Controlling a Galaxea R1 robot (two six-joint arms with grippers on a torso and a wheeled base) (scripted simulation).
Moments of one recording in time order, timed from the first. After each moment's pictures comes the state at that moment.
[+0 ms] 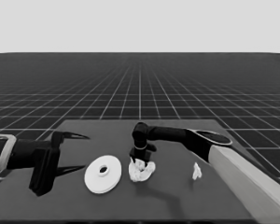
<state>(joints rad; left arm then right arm) -0.34 1.75 -0.42 0.31 0.68 0.35 -0.10 3.08 -1.77 -0.28 -1.50 1.69</state>
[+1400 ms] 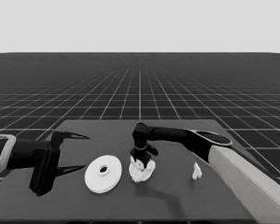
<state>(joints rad) -0.34 1.75 -0.42 0.31 0.68 0.35 -0.11 3.08 -1.77 -0.28 -1.50 1.98</state>
